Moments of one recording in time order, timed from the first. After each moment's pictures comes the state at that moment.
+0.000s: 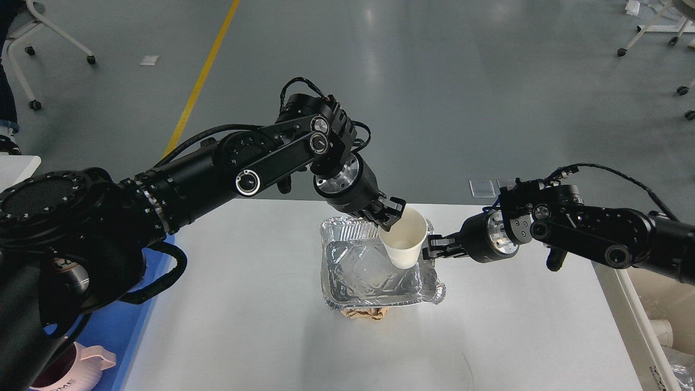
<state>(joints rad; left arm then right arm) -1.37 -0.13 -0.26 -0.71 0.99 -0.96 0.38 1.10 -0.49 -0.02 1.20 -0.92 0.51 -0.08</state>
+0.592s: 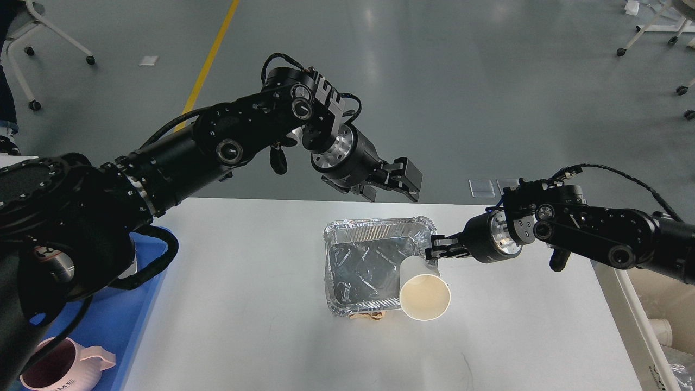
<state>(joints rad) -1.44 -0.07 -0.31 -0.68 0.82 -0.92 0.38 1.10 -0.50 -0.02 1.21 -0.92 0.51 -0.08</state>
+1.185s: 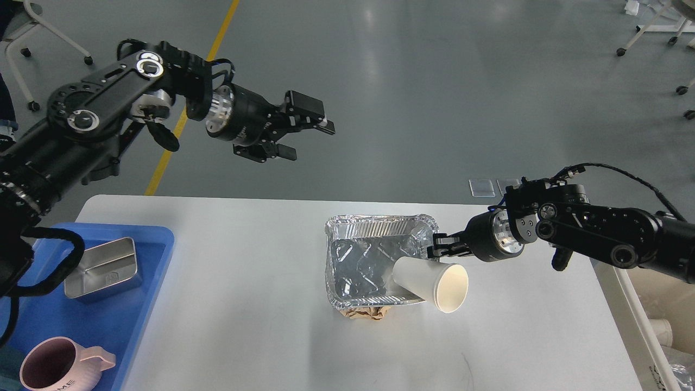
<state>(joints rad) -1.27 0.26 -0.57 -0.71 0.74 -0.94 0.35 1.10 -0.51 -0.02 1.21 -0.92 0.50 -0.08</state>
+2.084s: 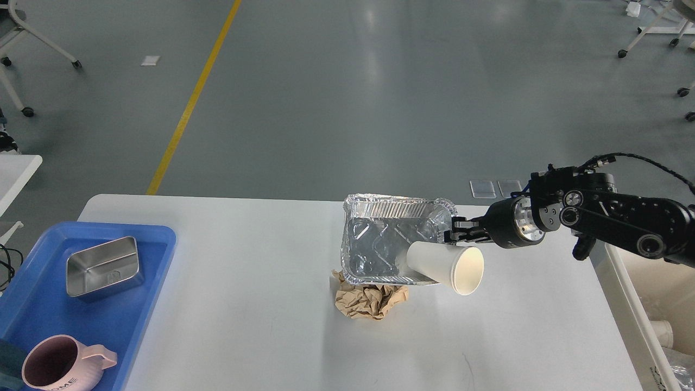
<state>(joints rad) 0.07 0.94 -1.82 -1.10 0.76 -0.96 0.12 1.12 -0.58 0.00 1.21 -0.88 0.50 -0.08</state>
